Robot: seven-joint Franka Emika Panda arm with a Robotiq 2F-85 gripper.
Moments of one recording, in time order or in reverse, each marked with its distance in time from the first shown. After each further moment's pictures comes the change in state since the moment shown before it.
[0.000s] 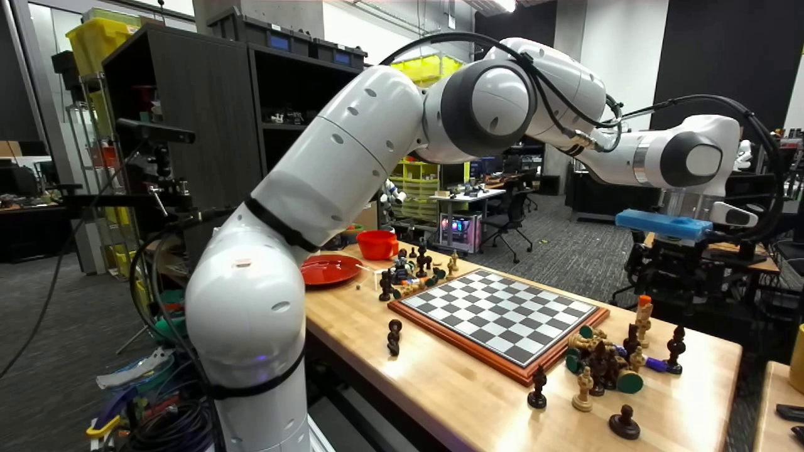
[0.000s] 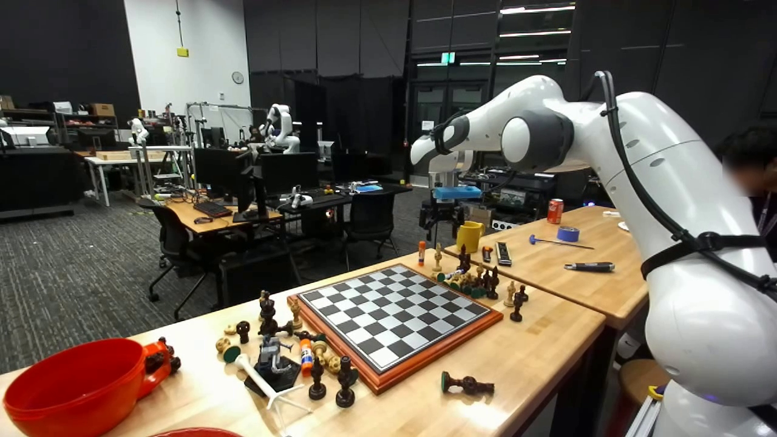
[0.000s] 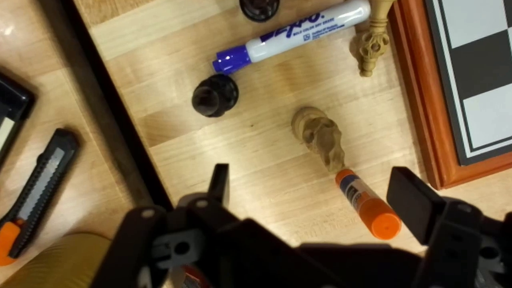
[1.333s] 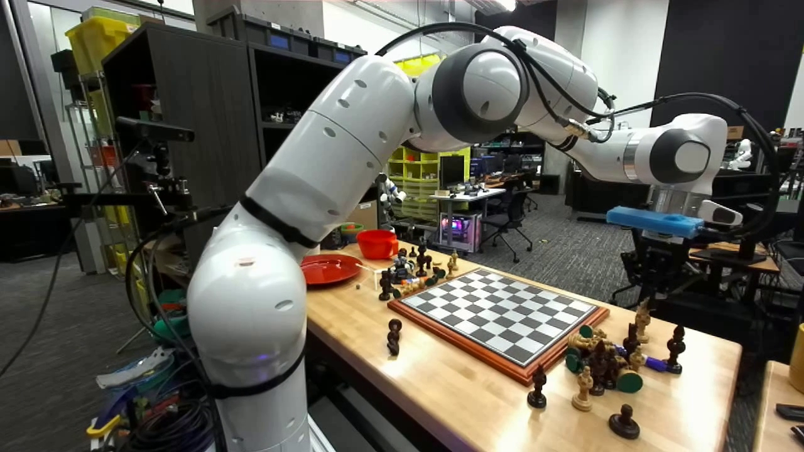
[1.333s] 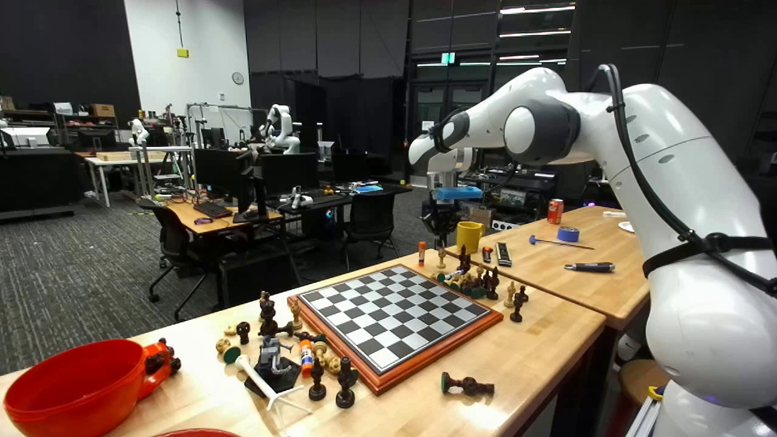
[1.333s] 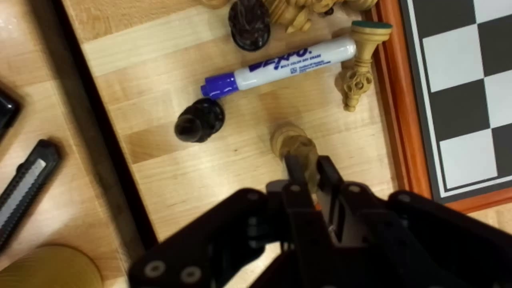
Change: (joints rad) arm 0.019 -0.060 0.003 -0.087 -0.009 -0.007 -0.065
